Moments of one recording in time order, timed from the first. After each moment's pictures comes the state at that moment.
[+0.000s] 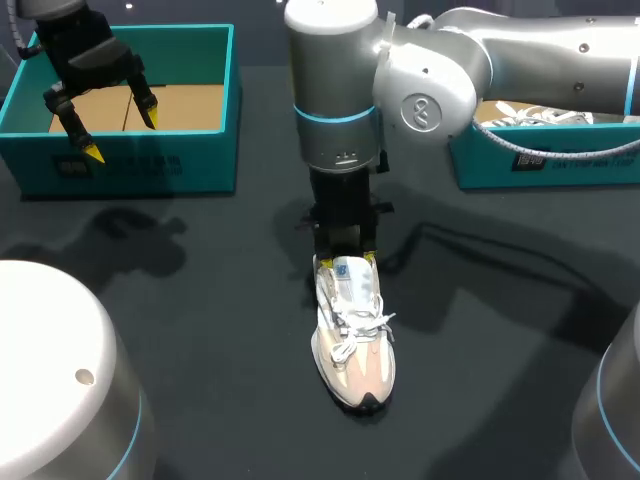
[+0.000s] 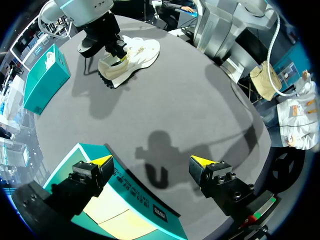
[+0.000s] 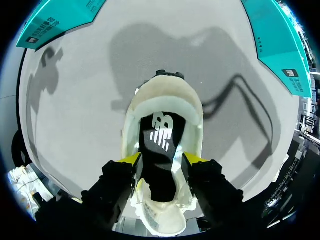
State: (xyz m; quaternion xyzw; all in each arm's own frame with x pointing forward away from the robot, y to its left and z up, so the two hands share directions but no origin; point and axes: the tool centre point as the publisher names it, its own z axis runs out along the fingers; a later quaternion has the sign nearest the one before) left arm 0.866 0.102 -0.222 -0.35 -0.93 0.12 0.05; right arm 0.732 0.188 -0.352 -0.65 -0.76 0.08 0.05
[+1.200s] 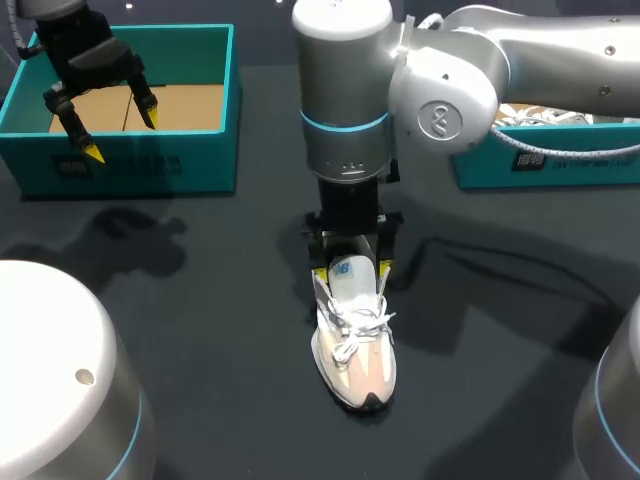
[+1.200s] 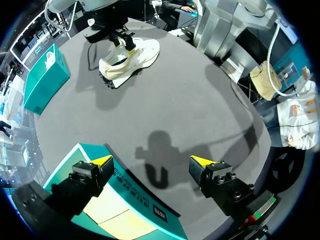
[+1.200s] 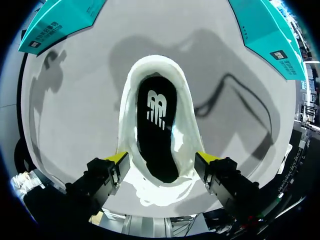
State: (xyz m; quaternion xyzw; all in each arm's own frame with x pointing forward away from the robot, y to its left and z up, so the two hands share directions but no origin) left arm 0.866 0.102 -0.222 -0.35 -0.93 0.12 0.05; right arm 0.703 0.183 -0.332 -0.67 -0.74 0.06 0.04
